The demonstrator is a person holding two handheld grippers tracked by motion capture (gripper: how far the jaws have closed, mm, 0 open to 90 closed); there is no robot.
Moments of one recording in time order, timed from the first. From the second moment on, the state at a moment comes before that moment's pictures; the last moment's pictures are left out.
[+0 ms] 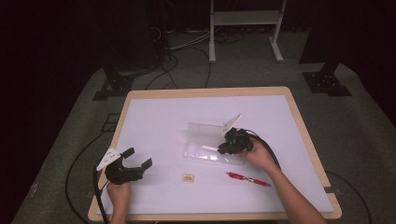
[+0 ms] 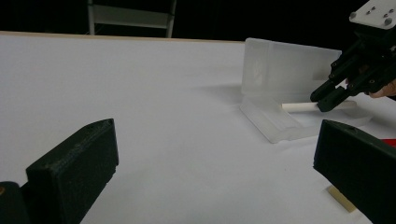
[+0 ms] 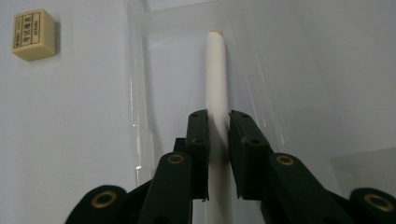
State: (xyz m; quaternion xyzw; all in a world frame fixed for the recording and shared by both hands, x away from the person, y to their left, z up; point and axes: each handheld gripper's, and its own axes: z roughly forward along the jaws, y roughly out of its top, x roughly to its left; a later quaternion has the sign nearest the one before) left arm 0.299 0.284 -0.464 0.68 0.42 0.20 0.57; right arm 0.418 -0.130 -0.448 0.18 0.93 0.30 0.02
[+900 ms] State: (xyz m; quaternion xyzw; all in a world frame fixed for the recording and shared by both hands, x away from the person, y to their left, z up) left arm 0.299 0.283 -0.464 0.68 0.42 0.20 0.57; right arm 0.378 -0.163 -0.418 0.16 0.92 0.34 0.03
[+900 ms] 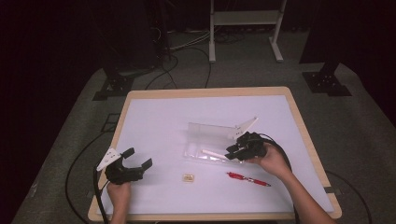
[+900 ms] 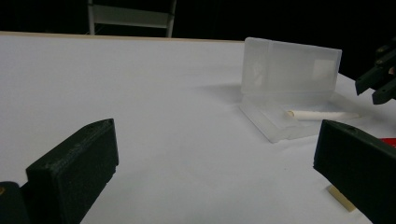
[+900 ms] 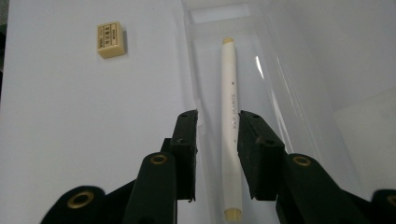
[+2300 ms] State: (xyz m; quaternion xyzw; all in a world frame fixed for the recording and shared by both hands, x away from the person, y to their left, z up) left arm 0.298 0.283 -0.464 0.68 0.42 0.20 0.57; right arm 0.313 -0.214 -0.454 0.19 0.93 0.33 0.01
